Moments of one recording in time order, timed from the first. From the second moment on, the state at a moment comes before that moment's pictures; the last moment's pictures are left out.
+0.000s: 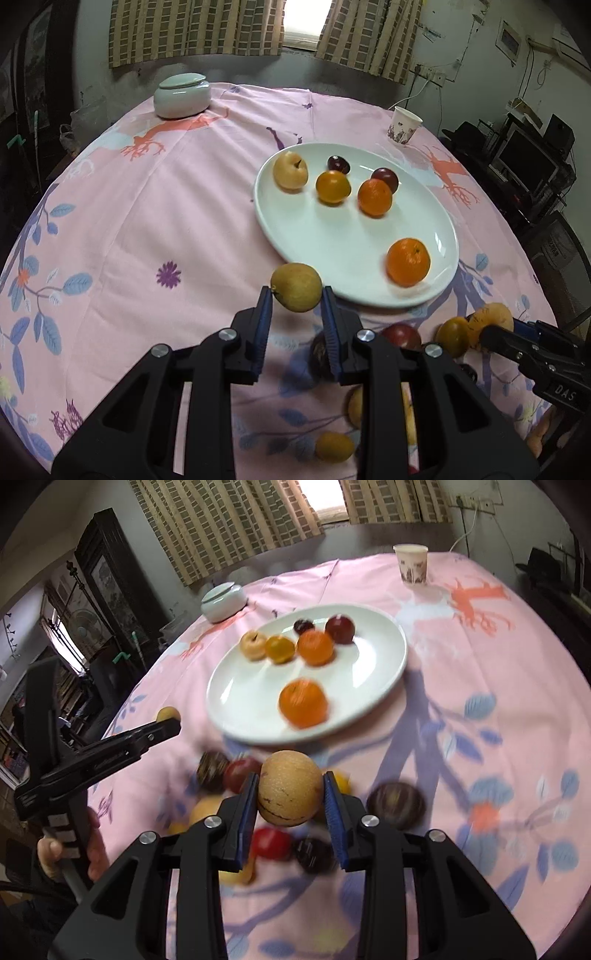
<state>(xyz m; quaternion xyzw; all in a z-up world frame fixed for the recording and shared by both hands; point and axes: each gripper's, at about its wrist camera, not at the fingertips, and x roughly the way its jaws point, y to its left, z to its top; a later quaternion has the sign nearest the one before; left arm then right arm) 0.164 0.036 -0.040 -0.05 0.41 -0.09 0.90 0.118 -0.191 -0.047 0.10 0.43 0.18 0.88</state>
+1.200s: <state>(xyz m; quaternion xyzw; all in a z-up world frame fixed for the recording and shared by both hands) 0.170 0.021 -0.013 0.00 0.38 -0.10 0.92 0.175 -0.210 -0.033 0.06 0.43 0.16 0.89</state>
